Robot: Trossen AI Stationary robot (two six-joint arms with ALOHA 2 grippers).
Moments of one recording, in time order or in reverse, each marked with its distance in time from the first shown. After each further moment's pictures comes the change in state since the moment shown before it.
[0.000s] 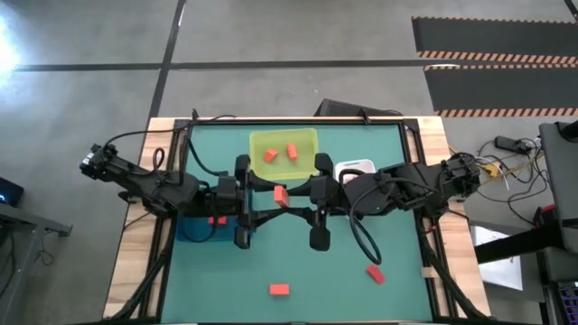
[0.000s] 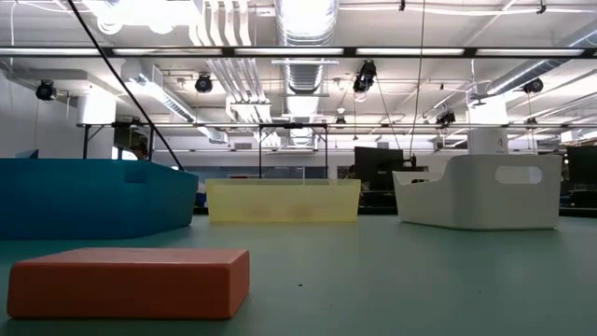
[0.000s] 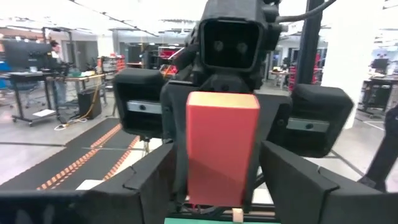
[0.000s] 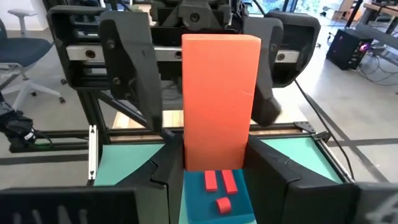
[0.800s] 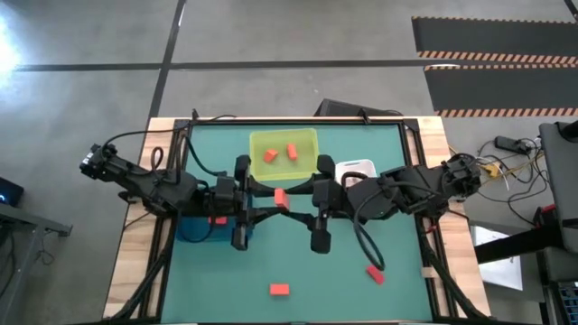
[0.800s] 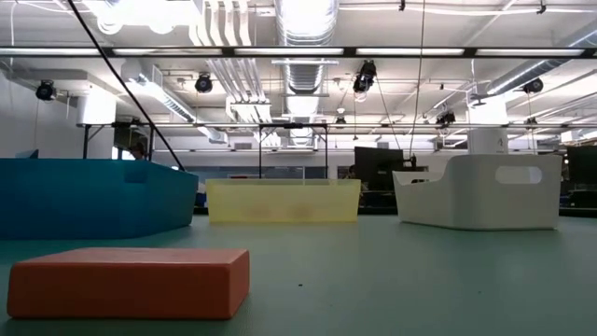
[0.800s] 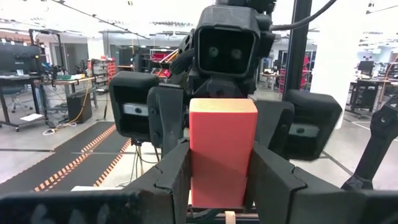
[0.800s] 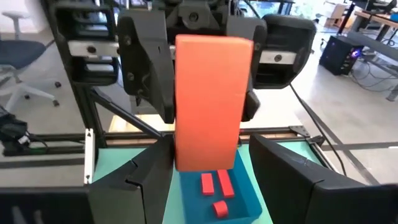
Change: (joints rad) left arm 0.000 0.000 0.014 -0.001 0.039 0.004; right arm 0.024 0.000 0.001 0.013 0.046 -0.014
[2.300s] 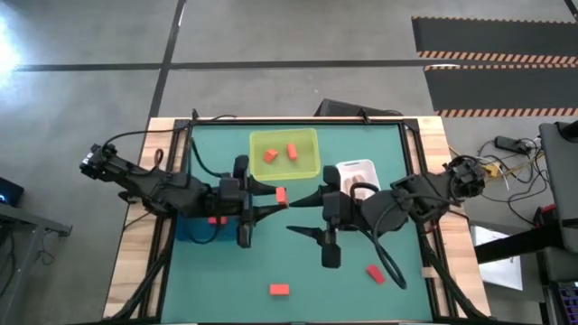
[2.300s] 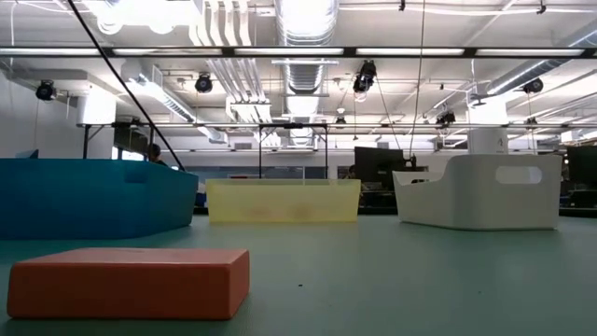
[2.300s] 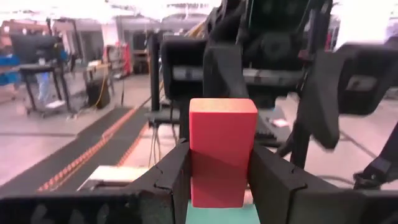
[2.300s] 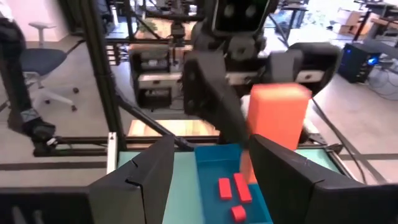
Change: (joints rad) left arm -0.002 0.000 0.002 -0.093 -0.069 0.003; right arm 0.072 -0.008 0.002 0.020 0.020 0.013
